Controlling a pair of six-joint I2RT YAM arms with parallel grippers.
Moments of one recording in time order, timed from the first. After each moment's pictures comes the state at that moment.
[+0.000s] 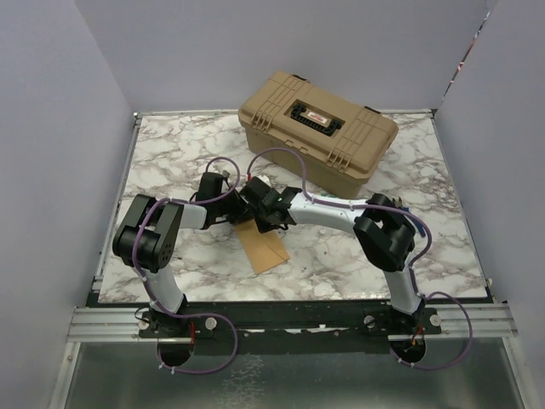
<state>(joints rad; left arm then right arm) -0.28 1.77 0.71 0.28 0.49 -0.90 0.97 2.02 1.47 -0.52 0.20 0.49</state>
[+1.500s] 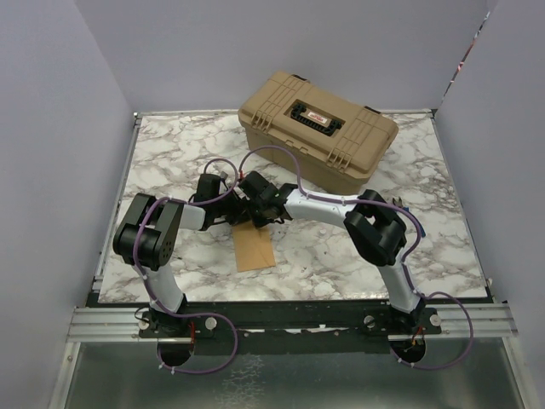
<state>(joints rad) -0.26 1.79 0.69 0.33 0.53 -0.93 0.94 2.14 1.56 -0.42 0.06 0.38</state>
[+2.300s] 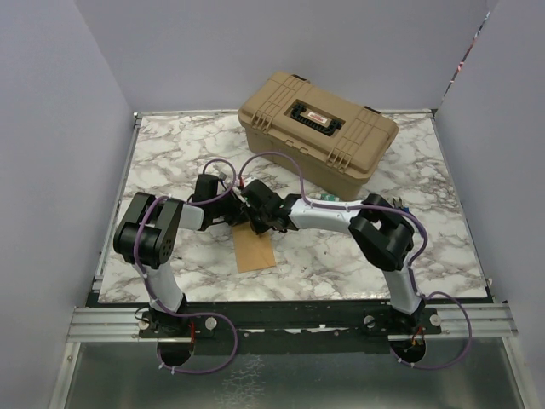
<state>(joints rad) -0.24 1.80 0.68 0.34 0.56 -0.94 0.97 2.08 1.42 -0.26 0.09 0.32</state>
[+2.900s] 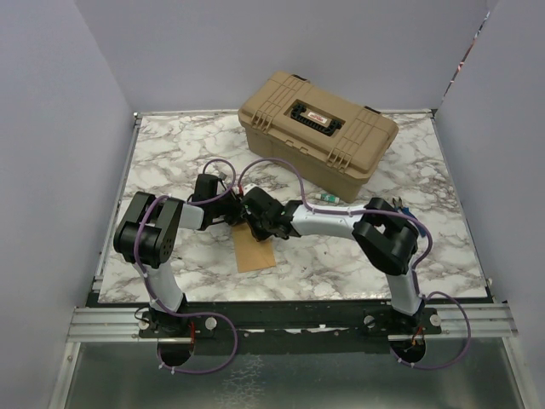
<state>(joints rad) -0.23 1.81 0.69 0.34 0.58 -0.94 1.01 2.03 1.35 -0.25 0.11 0.30</state>
